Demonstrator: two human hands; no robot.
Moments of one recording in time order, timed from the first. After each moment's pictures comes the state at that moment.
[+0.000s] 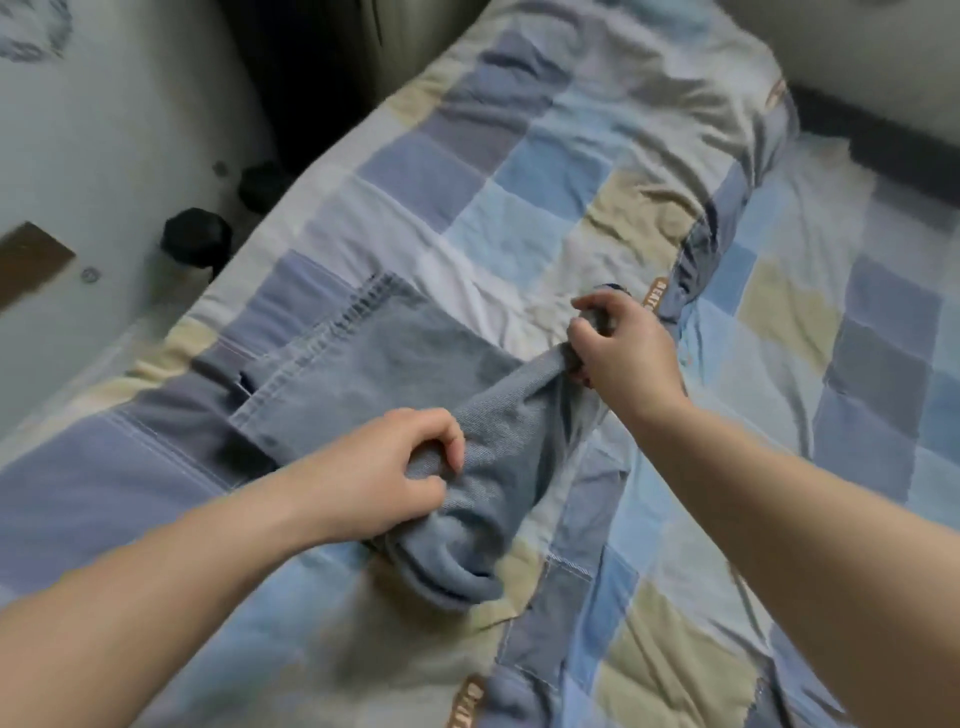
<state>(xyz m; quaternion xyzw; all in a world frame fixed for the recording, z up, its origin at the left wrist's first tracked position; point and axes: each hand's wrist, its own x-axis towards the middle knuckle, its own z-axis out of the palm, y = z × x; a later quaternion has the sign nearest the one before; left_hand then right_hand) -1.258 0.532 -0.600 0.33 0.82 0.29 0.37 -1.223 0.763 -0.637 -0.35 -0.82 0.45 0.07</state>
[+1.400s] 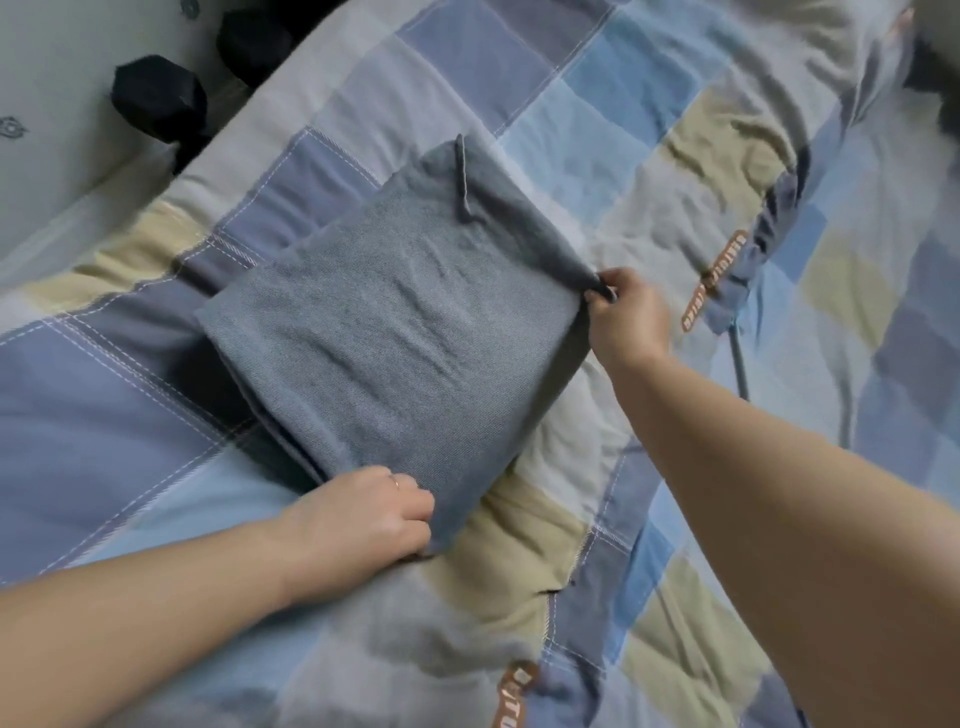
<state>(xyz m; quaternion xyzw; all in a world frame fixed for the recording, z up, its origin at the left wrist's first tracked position) -1.262 0.437 -0.746 0.69 0.69 0.07 0.19 -1.293 0.721 -0.732 -0.43 -0.85 0.30 0.02</state>
